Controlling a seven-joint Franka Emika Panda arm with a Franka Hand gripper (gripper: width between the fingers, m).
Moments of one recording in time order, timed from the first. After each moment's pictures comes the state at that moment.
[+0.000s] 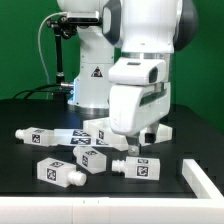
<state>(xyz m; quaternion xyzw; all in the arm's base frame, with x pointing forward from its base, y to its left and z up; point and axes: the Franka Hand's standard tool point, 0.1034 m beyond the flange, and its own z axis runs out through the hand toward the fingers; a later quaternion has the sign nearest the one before) 0.524 0.062 0.033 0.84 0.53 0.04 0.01</state>
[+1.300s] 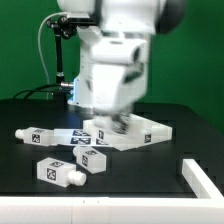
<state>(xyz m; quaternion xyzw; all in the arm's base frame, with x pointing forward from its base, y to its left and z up) 0.514 -0.027 0.096 0.82 0.57 0.00 0.02</state>
